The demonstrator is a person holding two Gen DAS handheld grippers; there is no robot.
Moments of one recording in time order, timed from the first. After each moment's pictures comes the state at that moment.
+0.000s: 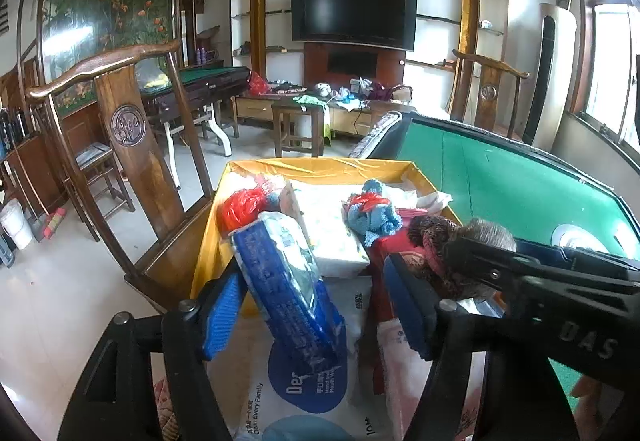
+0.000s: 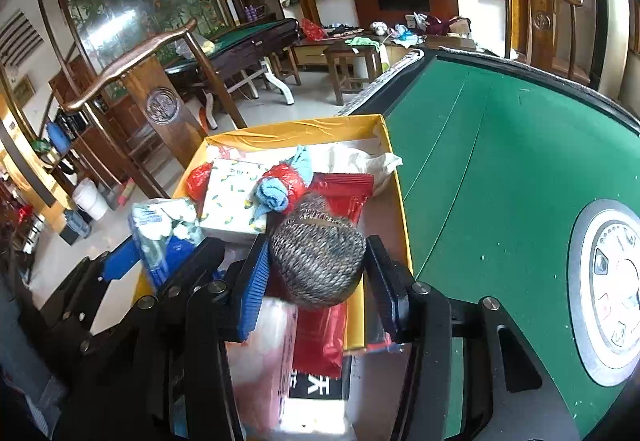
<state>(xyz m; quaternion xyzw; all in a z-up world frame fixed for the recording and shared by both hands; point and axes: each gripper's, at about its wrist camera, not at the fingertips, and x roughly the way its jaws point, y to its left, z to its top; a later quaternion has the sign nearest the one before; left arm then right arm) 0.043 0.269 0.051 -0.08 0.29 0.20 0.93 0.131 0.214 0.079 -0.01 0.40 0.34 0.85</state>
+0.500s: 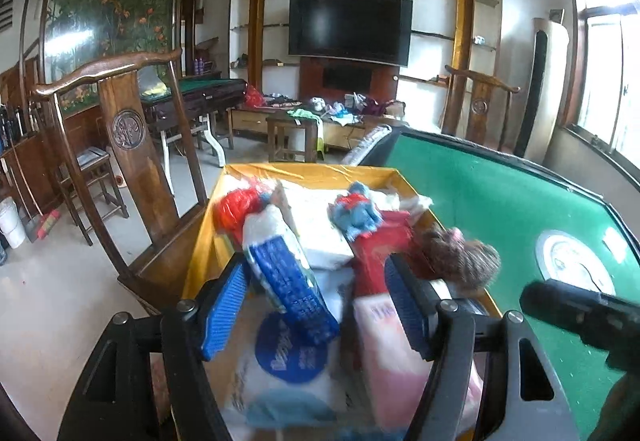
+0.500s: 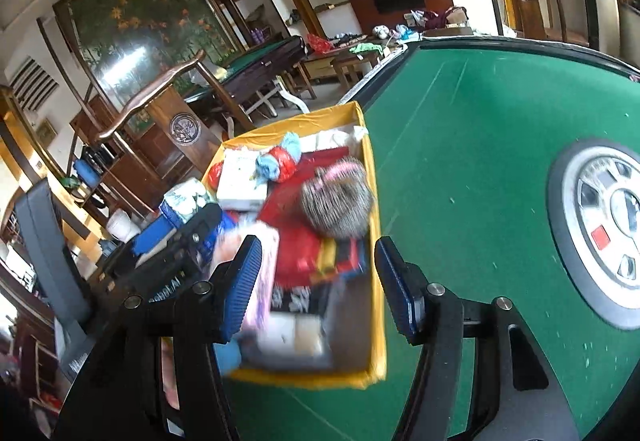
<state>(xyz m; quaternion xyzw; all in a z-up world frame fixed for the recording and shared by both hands) 0.019 0.255 0.052 -0.09 0.26 0.18 0.94 0.097 0.131 0.070 0.07 0.39 0.36 0.84</state>
